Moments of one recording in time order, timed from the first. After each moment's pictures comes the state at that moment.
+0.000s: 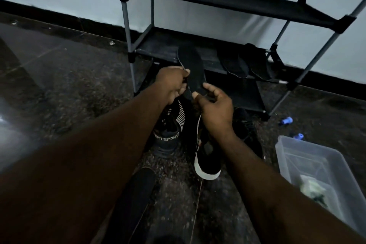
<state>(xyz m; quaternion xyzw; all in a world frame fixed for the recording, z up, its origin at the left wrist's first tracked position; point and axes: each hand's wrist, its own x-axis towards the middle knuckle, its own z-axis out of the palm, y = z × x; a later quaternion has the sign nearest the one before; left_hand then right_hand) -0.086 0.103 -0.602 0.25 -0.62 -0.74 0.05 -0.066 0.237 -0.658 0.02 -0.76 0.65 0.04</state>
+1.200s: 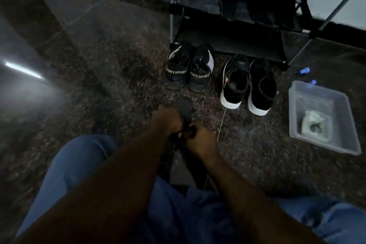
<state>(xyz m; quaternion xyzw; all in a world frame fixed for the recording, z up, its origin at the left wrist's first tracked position) 0.181 0.080 -0.713 0.23 -0.92 -0.15 -0.27 0.212 0.230 -0.708 0.09 -0.92 0.31 -0.21</state>
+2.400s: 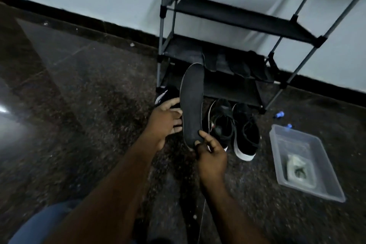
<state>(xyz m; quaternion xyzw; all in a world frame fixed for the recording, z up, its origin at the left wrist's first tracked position) 0.138 0.073 -0.611 0.20 -0.61 -0.76 0.01 0.163 0.220 -0.675 -0.11 -0.67 0.74 -0.02</state>
